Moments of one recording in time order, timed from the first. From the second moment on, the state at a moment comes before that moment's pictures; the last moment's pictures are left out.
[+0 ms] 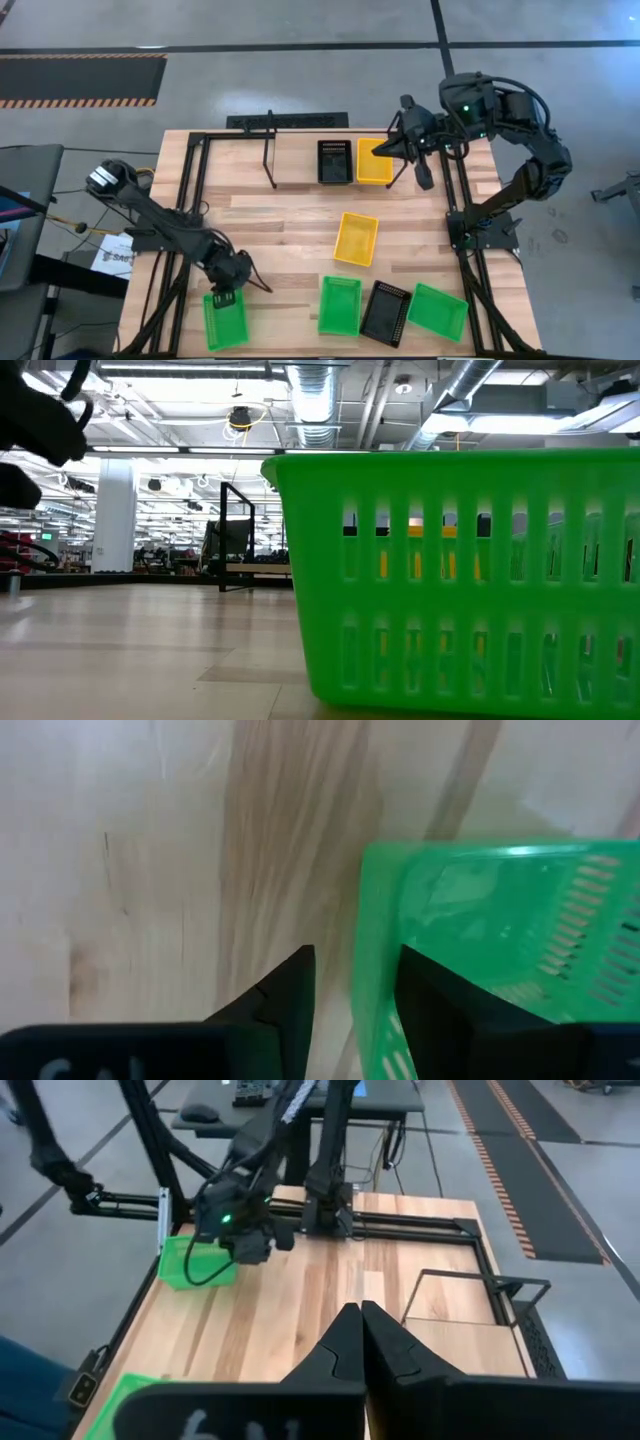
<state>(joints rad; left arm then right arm) -0.60 1.36 0.74 -0.74 0.25 -0.90 -0.12 1.46 2.18 -1.16 -0.15 -0.12</state>
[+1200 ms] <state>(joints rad) -0.13 1.30 1.67 -1.56 -0.47 -0.49 -0.11 1.46 2.18 -1.17 -0.15 -0.11</state>
